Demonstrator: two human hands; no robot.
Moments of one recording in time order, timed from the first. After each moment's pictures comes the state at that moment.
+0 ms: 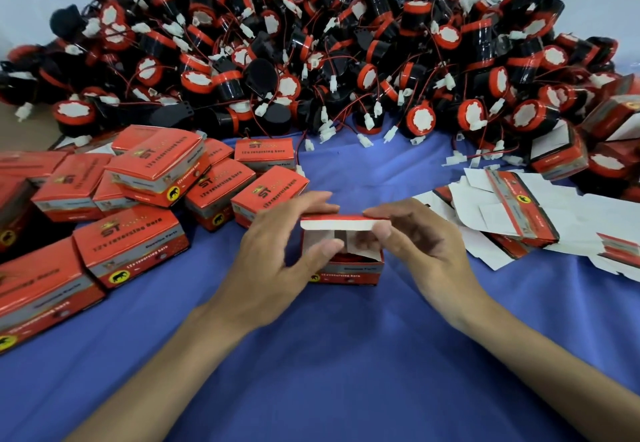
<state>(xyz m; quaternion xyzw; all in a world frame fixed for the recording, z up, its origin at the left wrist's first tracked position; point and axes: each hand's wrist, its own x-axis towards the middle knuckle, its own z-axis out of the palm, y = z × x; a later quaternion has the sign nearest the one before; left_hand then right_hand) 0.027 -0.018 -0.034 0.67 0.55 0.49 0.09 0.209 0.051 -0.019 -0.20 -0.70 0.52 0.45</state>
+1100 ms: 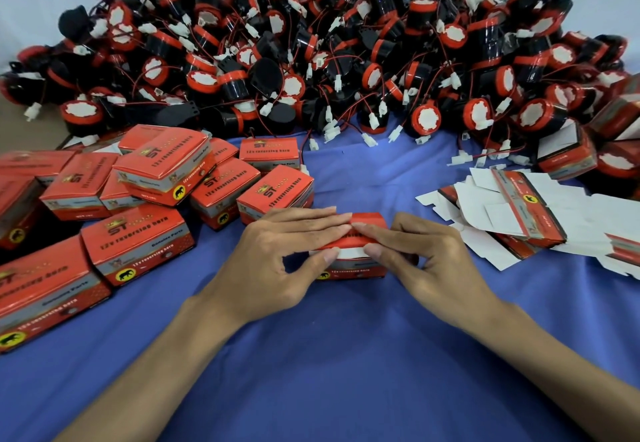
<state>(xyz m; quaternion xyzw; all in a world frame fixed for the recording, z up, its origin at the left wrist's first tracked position) 0.017 -0.018 -0.032 0.75 0.50 0.44 0.01 0.213 0.062 -0.029 -0.21 -0.86 0.21 0.40</state>
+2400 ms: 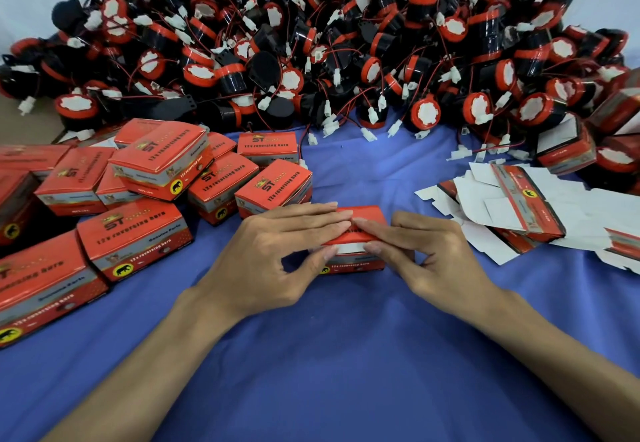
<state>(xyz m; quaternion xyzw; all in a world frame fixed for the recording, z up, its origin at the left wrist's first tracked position) 0.013 -0.017 -0.034 0.78 0.47 0.42 -0.04 0.213 0.067 -0.028 -0.17 -0.88 0.18 0.40</state>
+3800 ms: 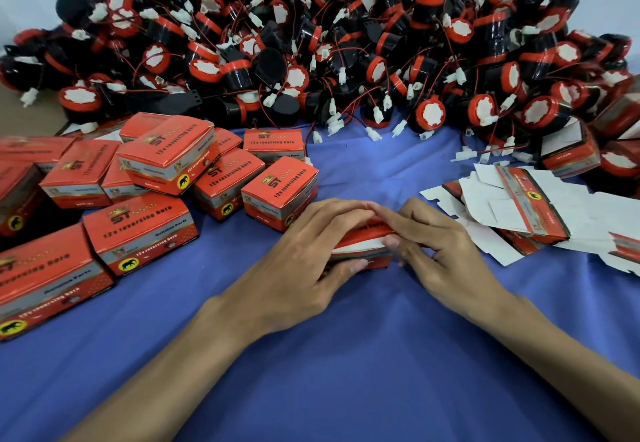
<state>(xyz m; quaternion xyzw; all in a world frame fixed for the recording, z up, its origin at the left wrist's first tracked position) 0.033 -0.019 -0.037 0.78 0.52 0.35 0.05 0.216 0.069 -0.031 -0.17 -0.88 0.23 0.38</state>
